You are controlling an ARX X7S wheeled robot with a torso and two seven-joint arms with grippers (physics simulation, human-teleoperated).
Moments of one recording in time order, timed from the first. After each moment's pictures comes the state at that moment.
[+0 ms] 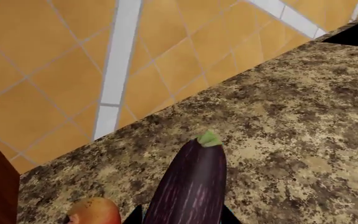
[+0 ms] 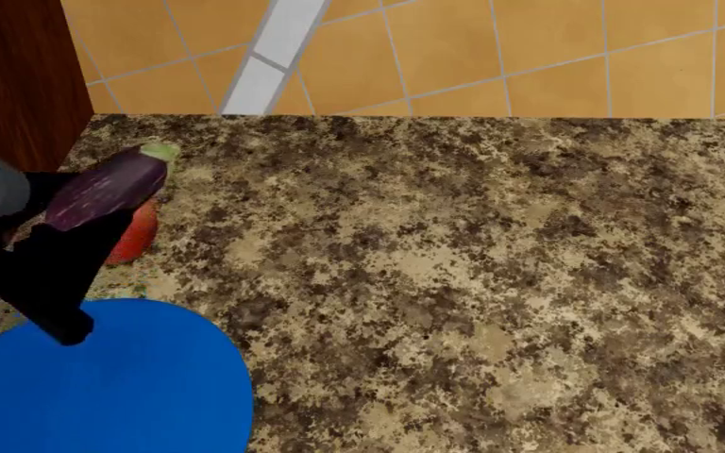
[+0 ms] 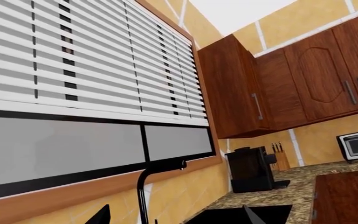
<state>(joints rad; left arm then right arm) -1.11 -0.85 0.64 0.29 -1.24 -0.87 -0.17 -0.49 0.59 1.04 -0.99 0.76 0.31 0.89</state>
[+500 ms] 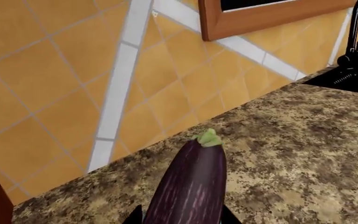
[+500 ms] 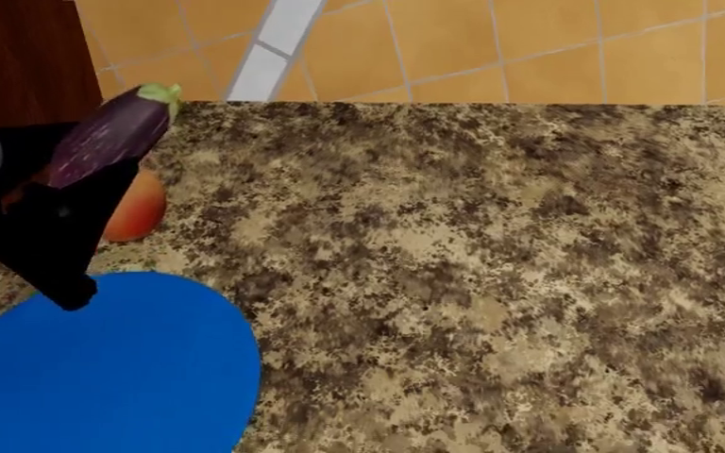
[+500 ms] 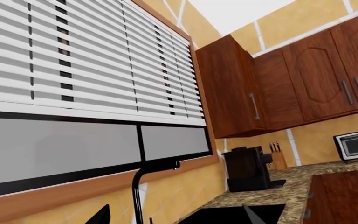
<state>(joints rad) -1.09 -0.82 0.59 0.31 -1.22 -0.76 -0.16 -0.50 0.60 1.04 -0.99 0.77 0.31 0.90</state>
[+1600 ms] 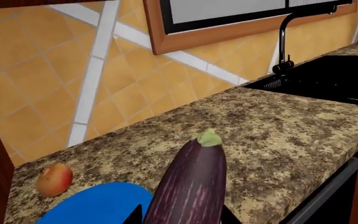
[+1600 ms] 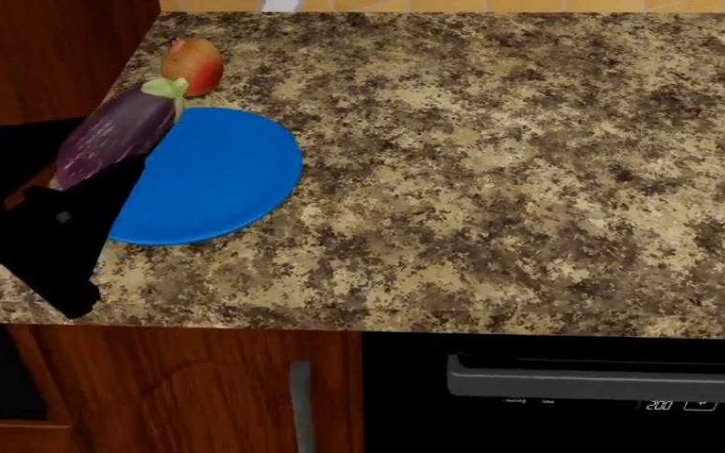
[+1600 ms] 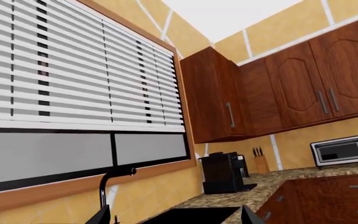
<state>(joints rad) -1.05 -0.82 0.57 0.34 -1.19 -0.70 -0.15 -0.51 0.63 1.00 -0.99 0.76 0.31 0.93</state>
